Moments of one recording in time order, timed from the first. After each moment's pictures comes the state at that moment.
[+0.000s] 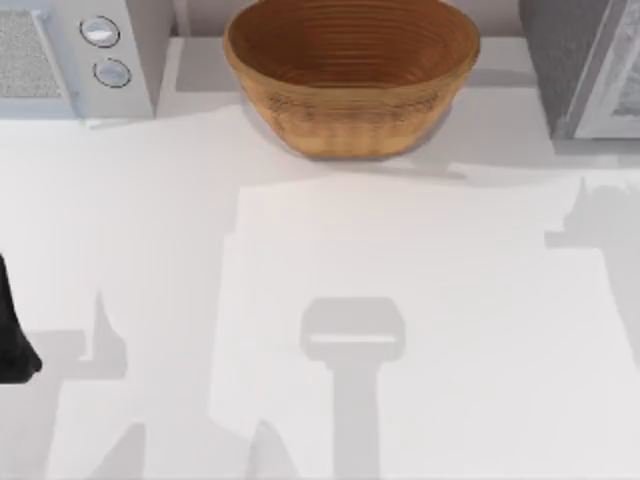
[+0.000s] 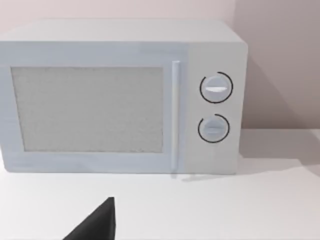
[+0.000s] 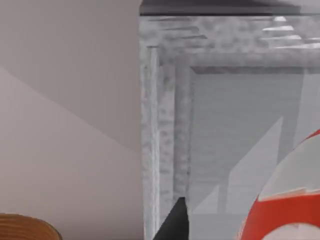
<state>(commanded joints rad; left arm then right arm) 0.00 0.00 0.00 0.00 0.00 0.00 0.10 0.70 0.92 -0.22 0.10 0.01</state>
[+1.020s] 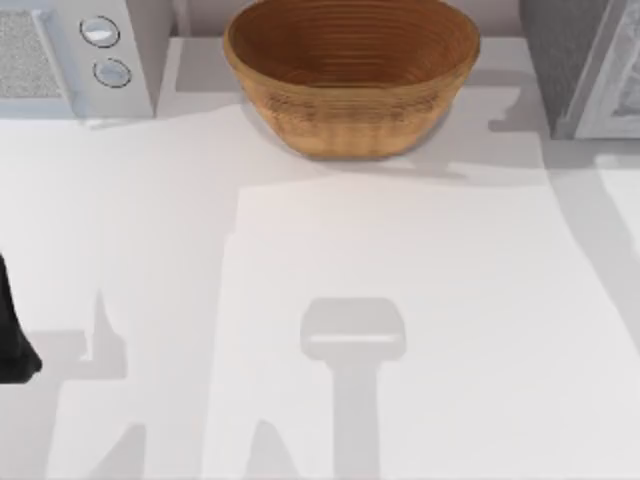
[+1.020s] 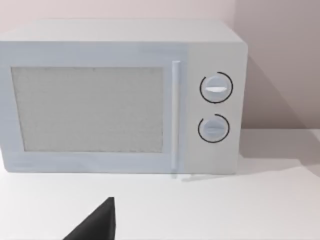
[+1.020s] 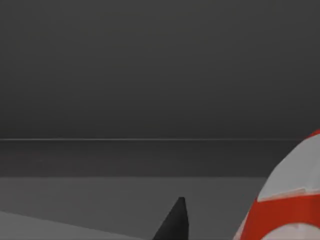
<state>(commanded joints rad) 0.00 0.00 0.00 0.00 0.00 0.00 0.18 1.33 1.75 -0.42 0.20 0.02</state>
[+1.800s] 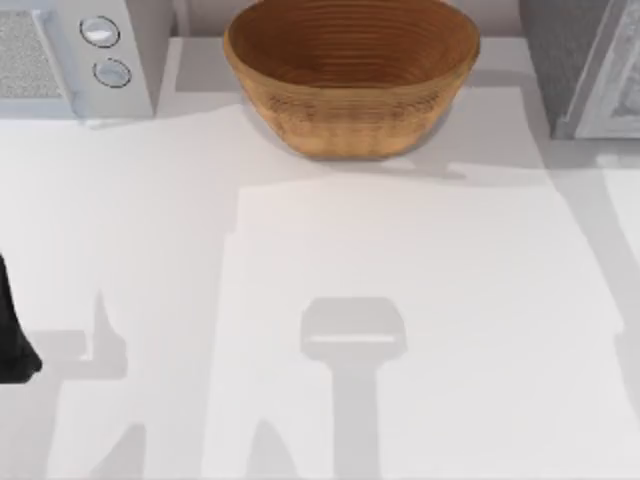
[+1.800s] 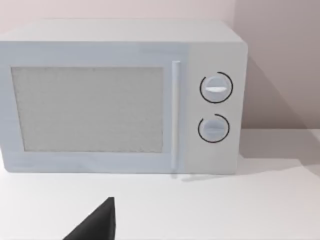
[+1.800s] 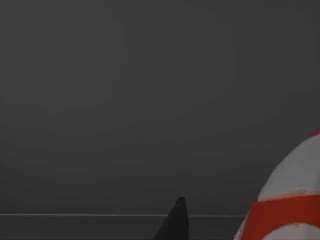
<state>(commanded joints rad) 0.00 0.00 0.00 0.00 0.00 0.00 0.15 1.66 2.18 -0.53 0.17 0.02</state>
